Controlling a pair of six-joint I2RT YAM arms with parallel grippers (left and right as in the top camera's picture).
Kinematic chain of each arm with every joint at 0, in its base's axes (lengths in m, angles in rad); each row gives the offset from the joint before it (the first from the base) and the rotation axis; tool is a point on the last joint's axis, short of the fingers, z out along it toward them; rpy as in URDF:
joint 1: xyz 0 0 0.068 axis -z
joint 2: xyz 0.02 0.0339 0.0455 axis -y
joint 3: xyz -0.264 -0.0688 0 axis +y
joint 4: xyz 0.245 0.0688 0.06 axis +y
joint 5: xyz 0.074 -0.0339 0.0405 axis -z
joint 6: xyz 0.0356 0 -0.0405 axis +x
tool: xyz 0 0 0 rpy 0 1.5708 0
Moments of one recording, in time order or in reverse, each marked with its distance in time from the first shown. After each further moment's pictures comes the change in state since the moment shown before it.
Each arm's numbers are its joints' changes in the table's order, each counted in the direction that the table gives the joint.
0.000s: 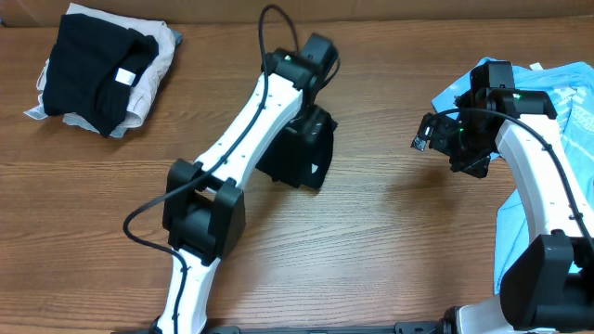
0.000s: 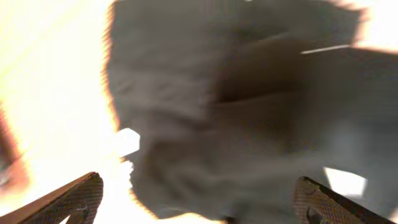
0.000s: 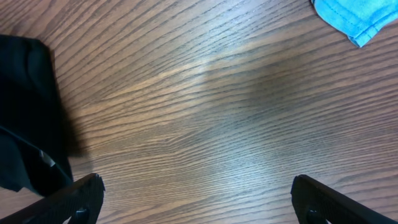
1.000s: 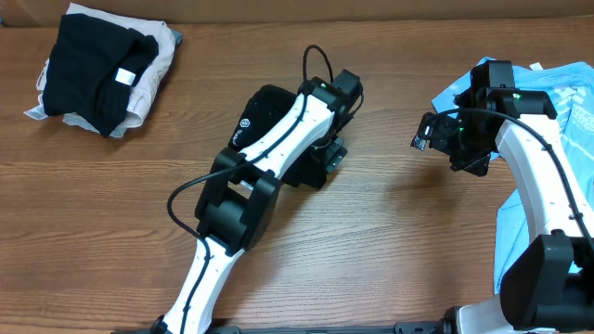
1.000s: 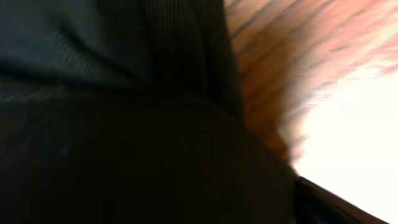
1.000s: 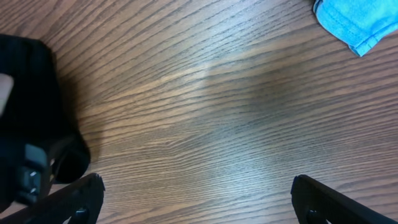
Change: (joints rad) left arm 0.084 -0.178 0.063 -0.080 0.087 0.072; right arm 0.000 0.000 0.000 -0.014 0.000 -0.019
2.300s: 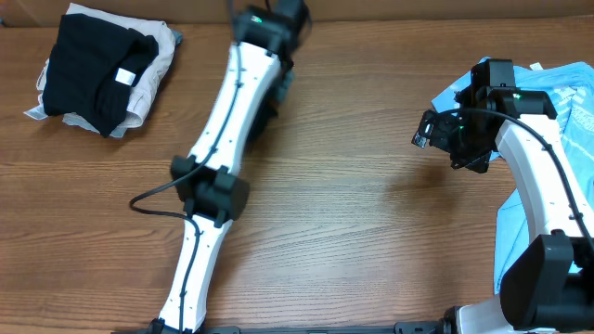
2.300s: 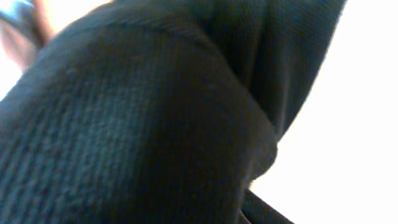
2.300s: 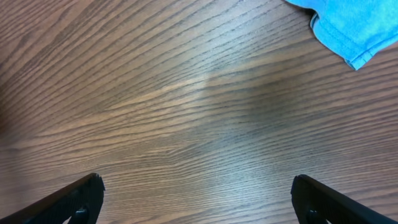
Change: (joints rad) left arm -0.232 -0.163 -0.860 0.504 -0.126 -0.030; right arm 0.000 0.000 0.000 -0.029 0.010 -0.003
